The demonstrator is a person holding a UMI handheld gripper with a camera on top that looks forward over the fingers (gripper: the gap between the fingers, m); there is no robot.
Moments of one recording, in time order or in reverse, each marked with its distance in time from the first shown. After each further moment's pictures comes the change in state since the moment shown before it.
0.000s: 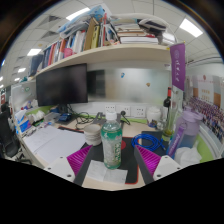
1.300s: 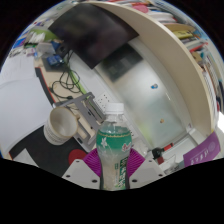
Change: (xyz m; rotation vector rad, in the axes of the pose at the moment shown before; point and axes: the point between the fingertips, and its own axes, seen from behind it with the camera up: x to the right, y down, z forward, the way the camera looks) arm 0.034 -0.058 0.180 -0.190 0.271 -0.853
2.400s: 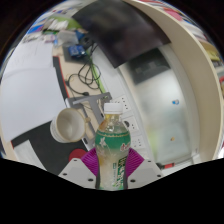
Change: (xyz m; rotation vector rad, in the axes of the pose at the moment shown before) arm -0.017 -0.030 0.015 -0.055 -0.189 -0.239
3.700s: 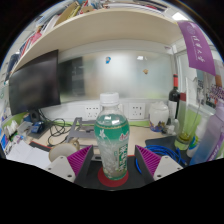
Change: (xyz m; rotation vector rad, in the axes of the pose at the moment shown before) arm -0.028 0.043 0.032 0.258 0.035 1.174
